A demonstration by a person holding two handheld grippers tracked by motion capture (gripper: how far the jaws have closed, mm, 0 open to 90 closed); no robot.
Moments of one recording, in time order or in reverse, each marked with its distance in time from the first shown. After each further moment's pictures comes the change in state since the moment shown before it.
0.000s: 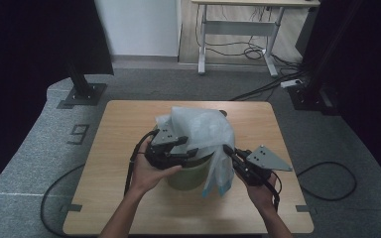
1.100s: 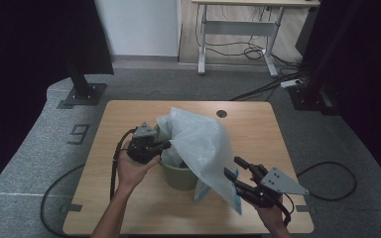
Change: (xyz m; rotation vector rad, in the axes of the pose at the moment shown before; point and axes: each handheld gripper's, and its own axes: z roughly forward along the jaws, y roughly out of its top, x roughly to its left) left arm 0.051 -0.034 -0.018 0.067 0.104 -0.174; right arm 0.009 -0.029 -0.043 -0.073 0.095 0.068
